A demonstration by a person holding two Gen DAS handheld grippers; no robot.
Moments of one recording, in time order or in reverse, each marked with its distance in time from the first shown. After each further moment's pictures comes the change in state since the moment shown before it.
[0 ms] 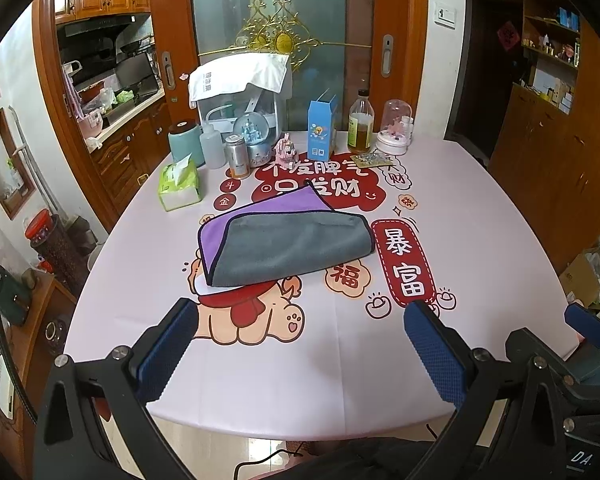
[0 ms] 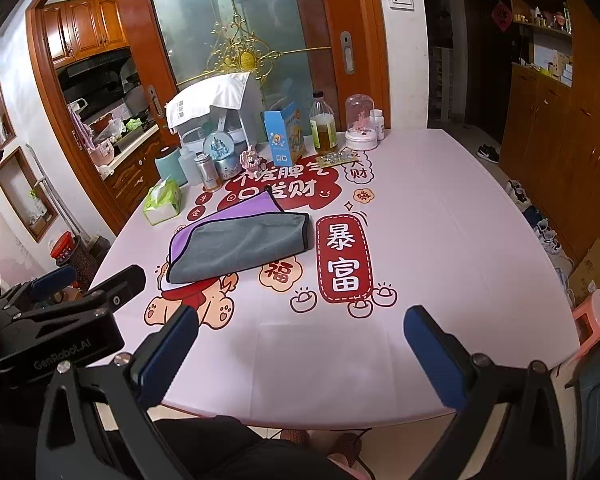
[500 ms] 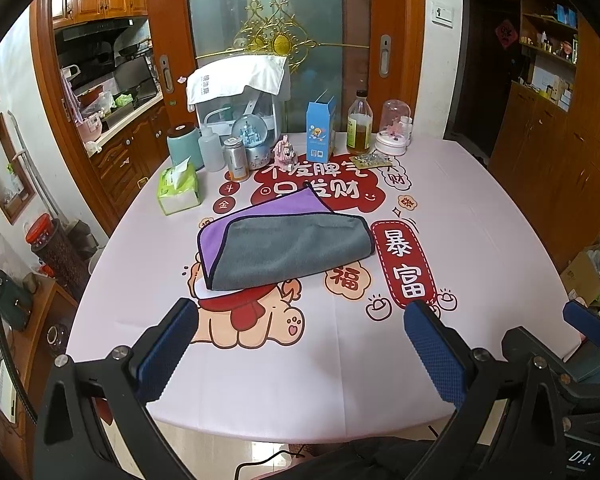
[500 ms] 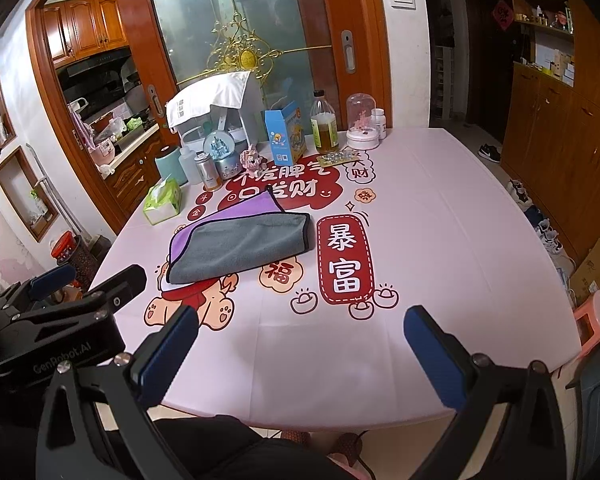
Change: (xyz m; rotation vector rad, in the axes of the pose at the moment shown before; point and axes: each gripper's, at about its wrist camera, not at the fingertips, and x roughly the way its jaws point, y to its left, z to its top) left arm 0.001 -0.003 0.000 0.002 0.000 0.001; right arm 0.001 0.000 0.001 -0.001 0.000 0.000
